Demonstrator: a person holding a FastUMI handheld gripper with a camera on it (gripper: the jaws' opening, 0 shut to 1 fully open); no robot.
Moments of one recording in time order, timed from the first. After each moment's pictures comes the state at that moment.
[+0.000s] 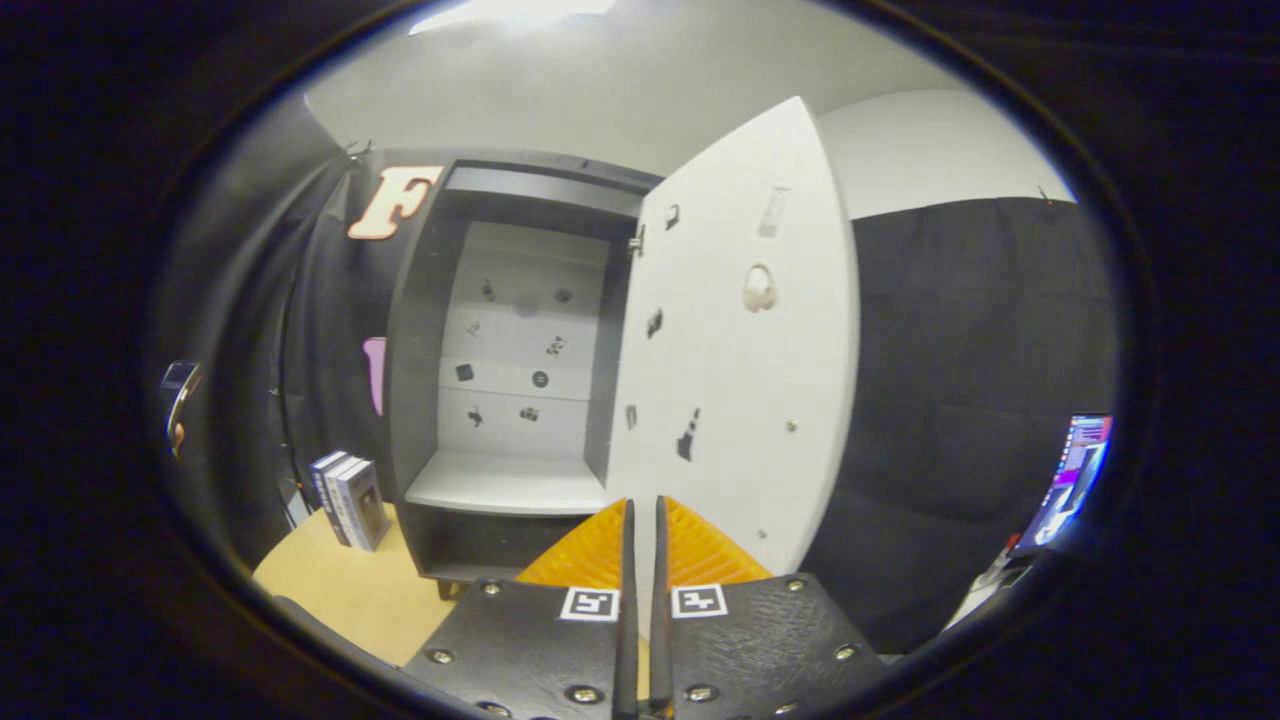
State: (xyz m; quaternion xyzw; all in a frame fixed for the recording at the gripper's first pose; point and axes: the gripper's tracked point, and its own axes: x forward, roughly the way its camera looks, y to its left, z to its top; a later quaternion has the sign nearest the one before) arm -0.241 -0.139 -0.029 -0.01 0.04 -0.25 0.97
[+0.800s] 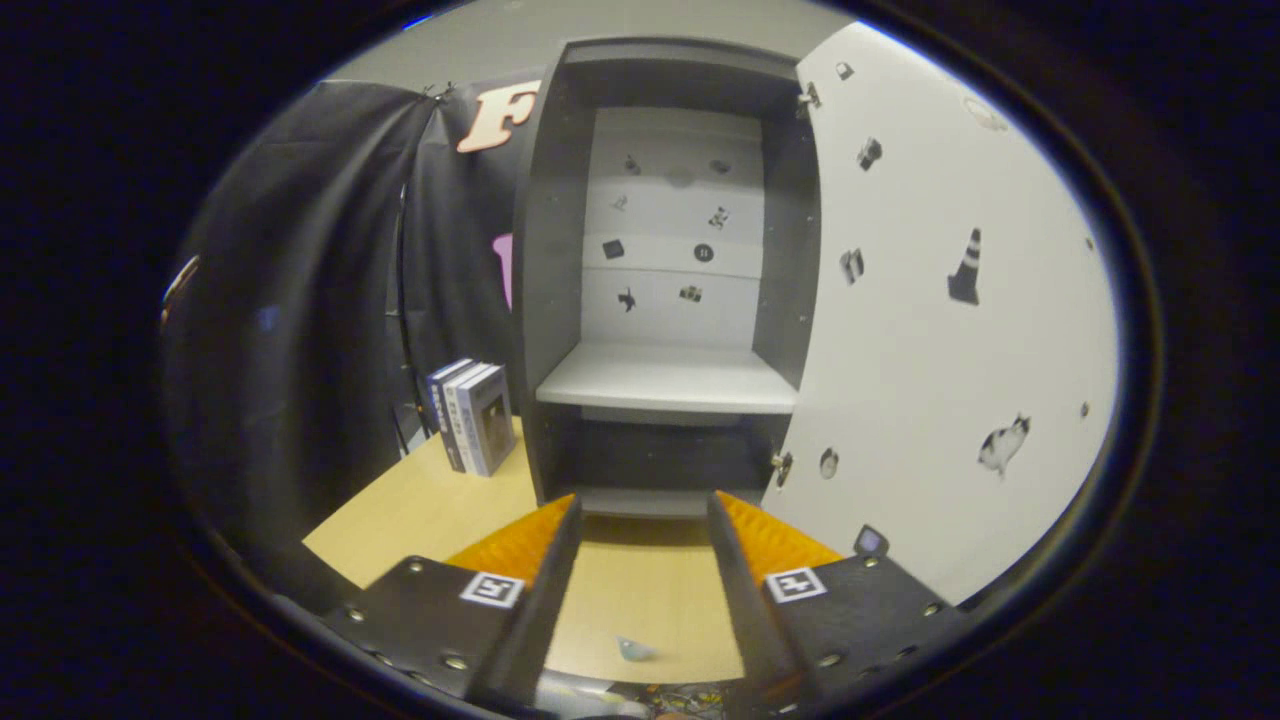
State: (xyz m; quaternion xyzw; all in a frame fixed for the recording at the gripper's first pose) arm -0.151 -0.049 -0.199 0.03 0.20 -0.06 0.98
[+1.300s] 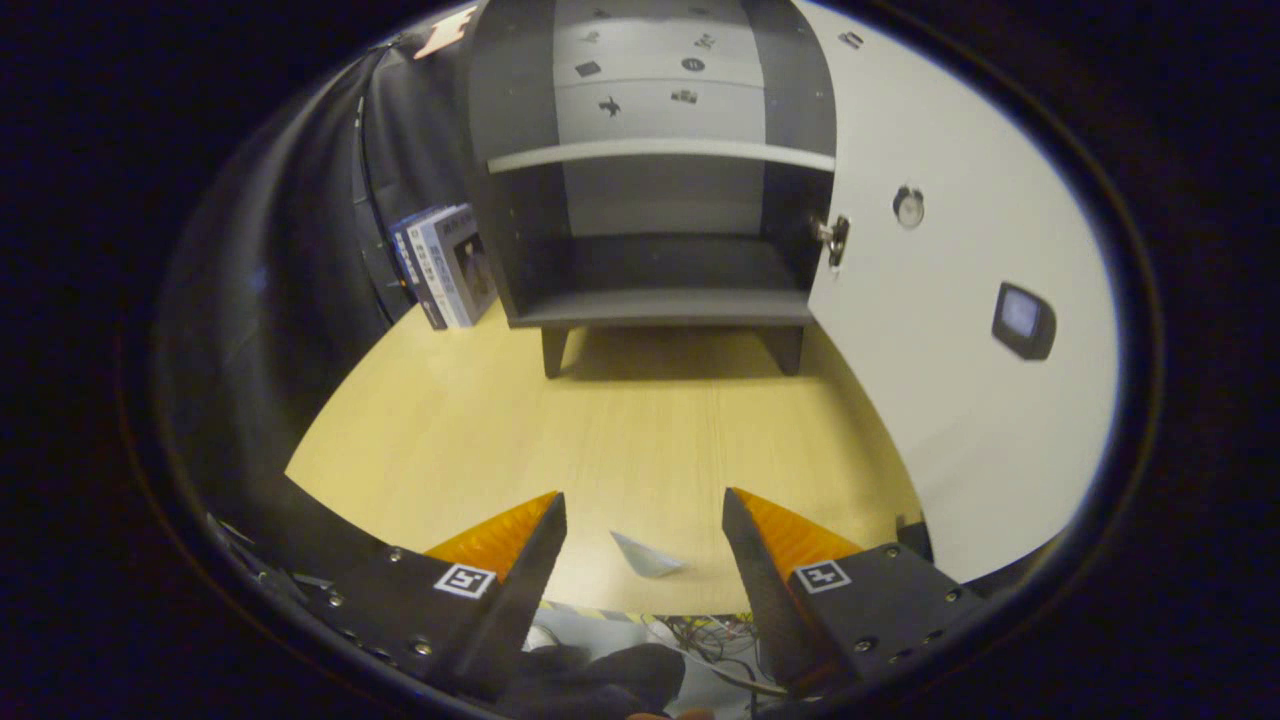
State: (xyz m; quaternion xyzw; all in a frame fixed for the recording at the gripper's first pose) arm -0.188 -0.042 -0.403 0.08 0.41 -0.06 0.91
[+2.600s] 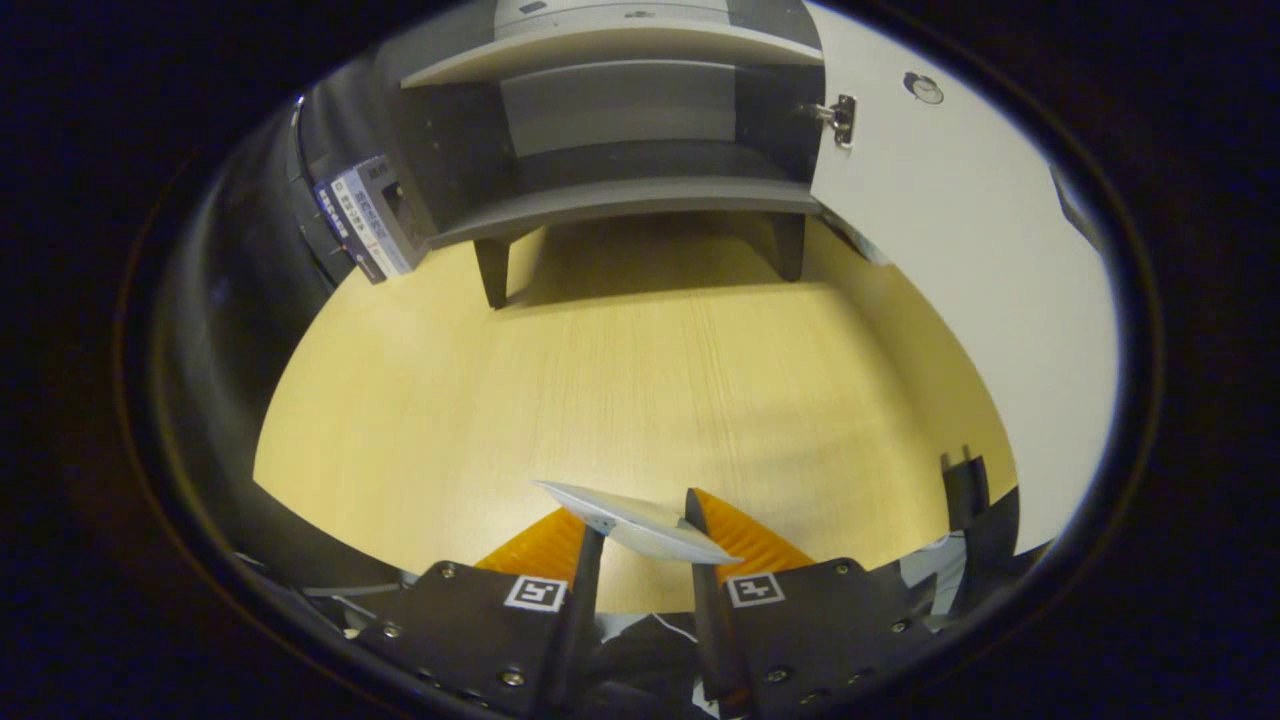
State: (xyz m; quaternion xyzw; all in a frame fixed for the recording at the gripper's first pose) arm -0.169 -0.042 -0.450 0.11 0.47 -0.10 0.87
